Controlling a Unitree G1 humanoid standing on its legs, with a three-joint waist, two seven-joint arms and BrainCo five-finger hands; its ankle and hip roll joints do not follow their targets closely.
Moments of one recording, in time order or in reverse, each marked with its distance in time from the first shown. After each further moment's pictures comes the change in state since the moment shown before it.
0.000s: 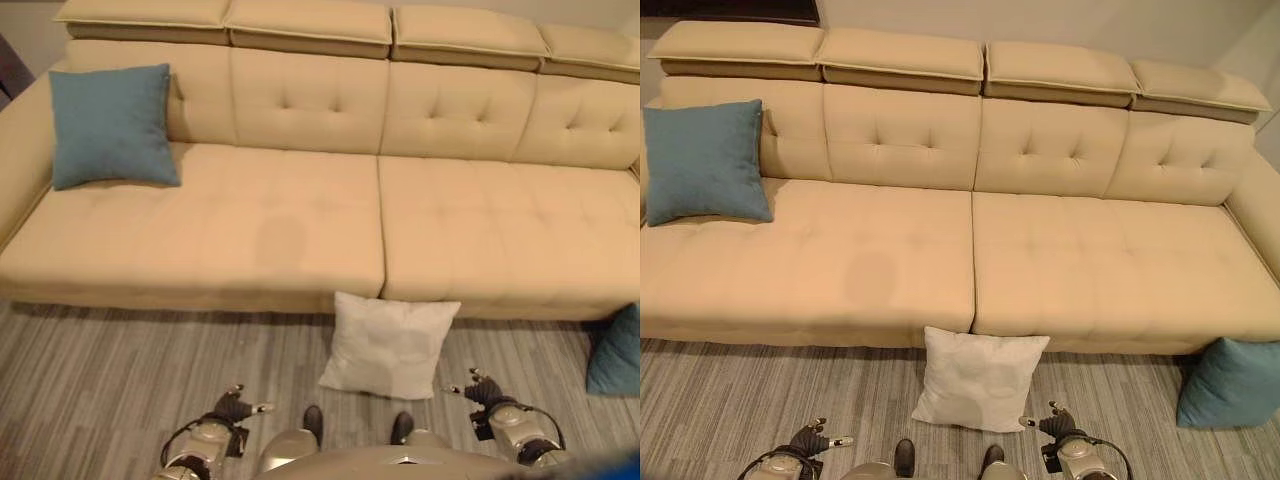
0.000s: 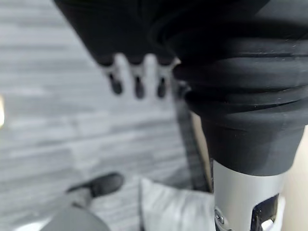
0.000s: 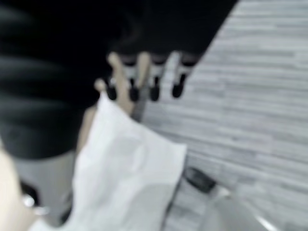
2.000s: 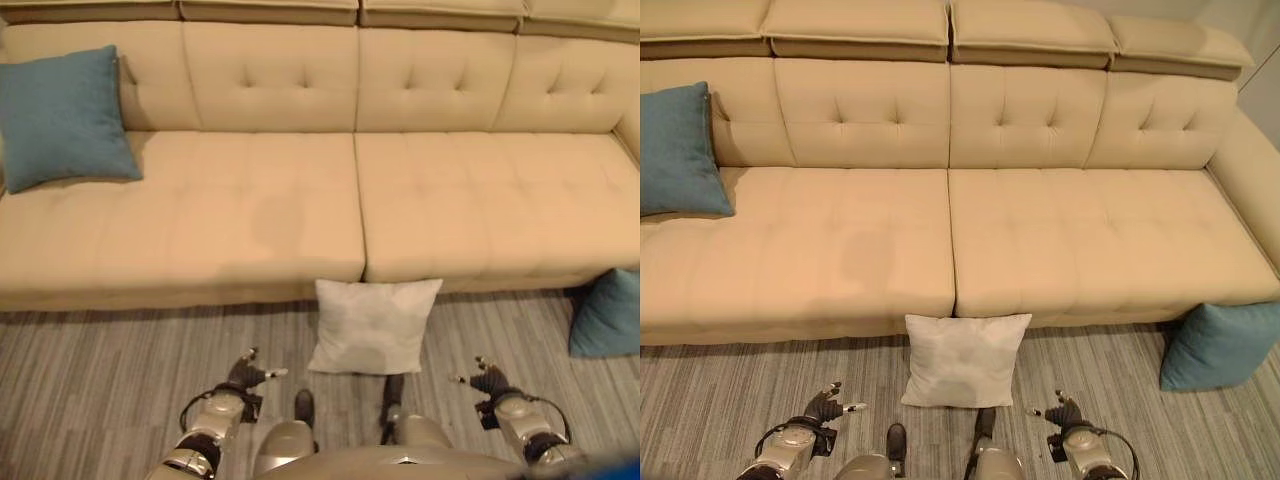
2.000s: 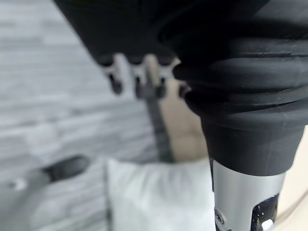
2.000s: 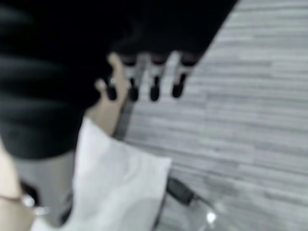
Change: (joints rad) left arm -0.049 -0.001 -0.020 -0.130 -0.051 -0.025 0.021; right arm 0.000 -0.035 -0.006 -0.037 0.000 -0.001 -0.010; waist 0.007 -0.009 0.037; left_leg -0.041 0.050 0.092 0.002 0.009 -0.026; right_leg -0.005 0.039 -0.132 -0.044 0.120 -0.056
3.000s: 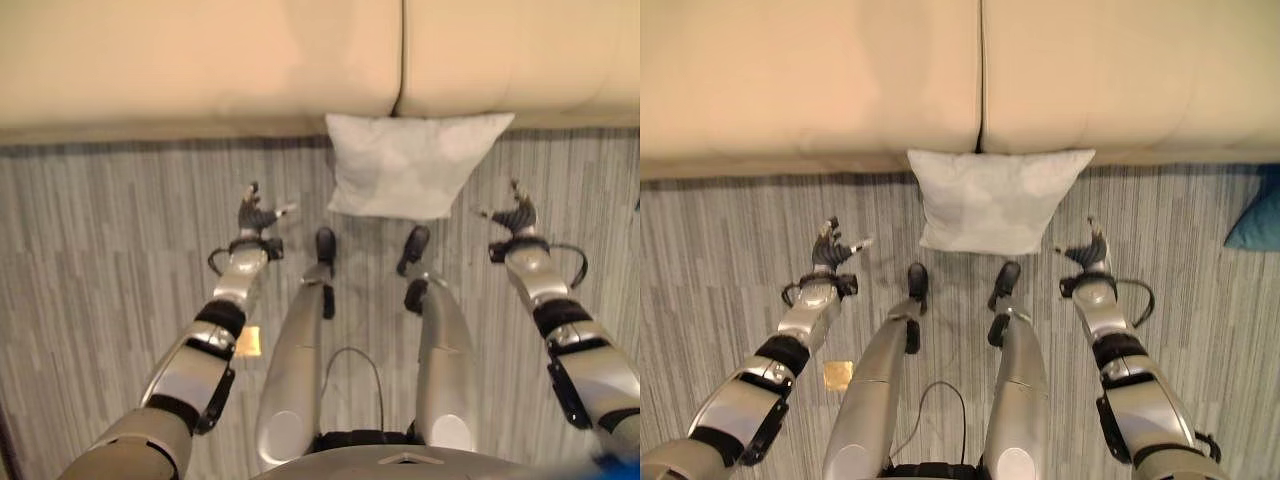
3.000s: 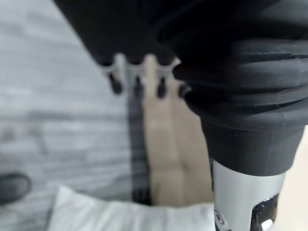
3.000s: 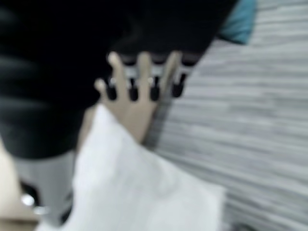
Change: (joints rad) left arm -0.655 0.035 -0.081 -0.165 -0.305 -0.111 0.281; right arm -0.623 -0.209 -0.037 -0.224 0.092 -0.058 -0.263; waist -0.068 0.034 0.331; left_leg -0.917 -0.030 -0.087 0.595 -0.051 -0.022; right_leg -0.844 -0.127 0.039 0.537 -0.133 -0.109
